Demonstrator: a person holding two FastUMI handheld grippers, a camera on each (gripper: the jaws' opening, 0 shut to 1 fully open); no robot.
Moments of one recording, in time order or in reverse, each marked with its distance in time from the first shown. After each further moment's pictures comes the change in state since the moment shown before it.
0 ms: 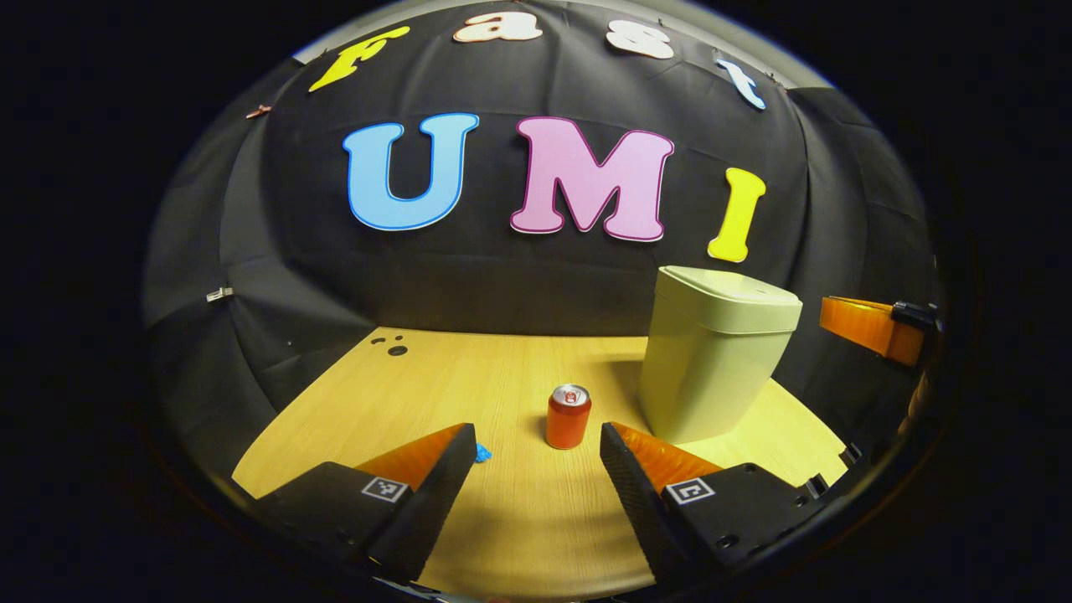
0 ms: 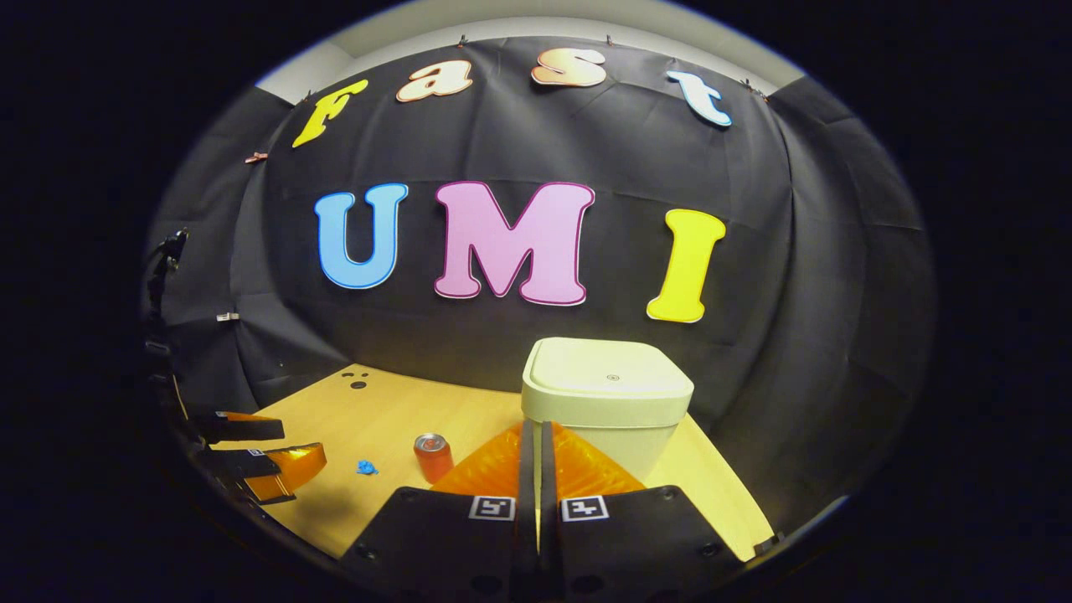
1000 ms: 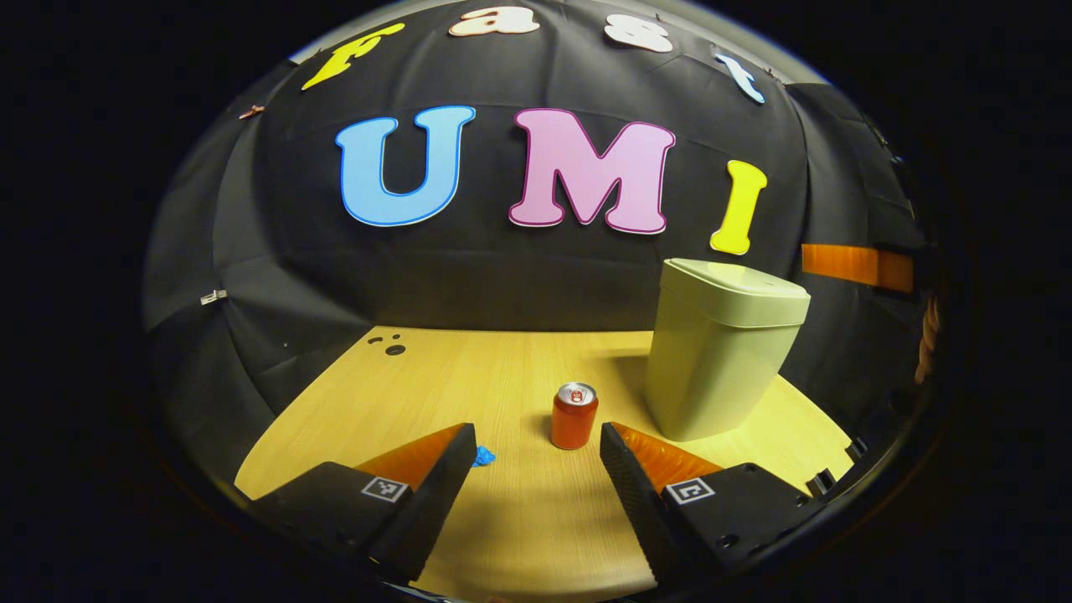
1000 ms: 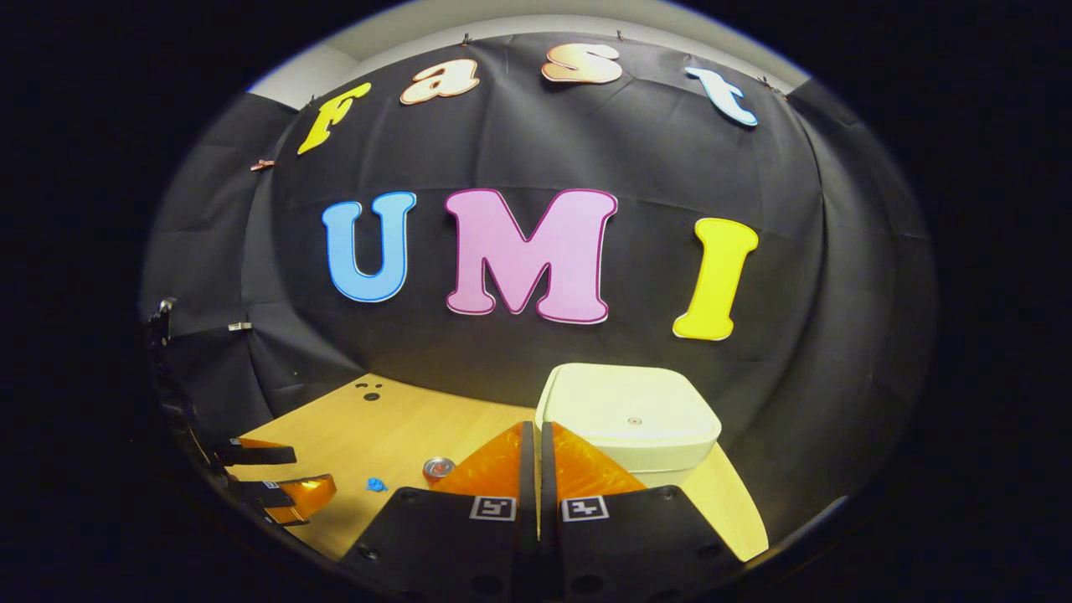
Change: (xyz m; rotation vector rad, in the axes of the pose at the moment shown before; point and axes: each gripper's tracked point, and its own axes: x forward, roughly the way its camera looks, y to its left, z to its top) left arm 0.018 0.010 -0.001 0.016 0.017 0.001; right arm 0.050 -0.004 0.044 0.004 0.000 0.061
